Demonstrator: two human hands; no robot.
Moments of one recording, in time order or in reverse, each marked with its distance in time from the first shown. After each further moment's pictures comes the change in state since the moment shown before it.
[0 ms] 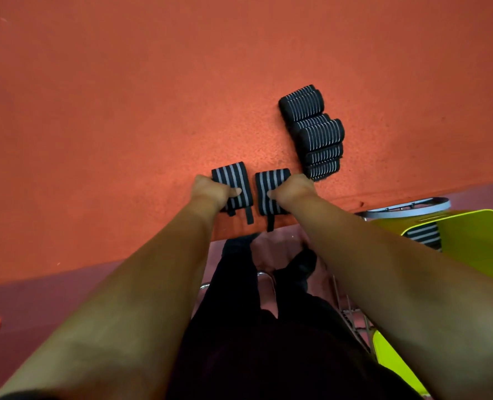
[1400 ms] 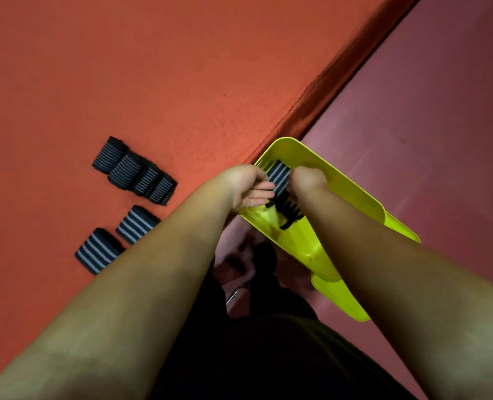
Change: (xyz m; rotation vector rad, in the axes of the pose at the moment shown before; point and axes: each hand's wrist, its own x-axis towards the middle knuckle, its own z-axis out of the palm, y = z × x) left_hand -0.266 0.094 0.348 0.419 -0.705 0.004; right_hand -0.023 0.325 -0.185 1.163 0.264 0.320
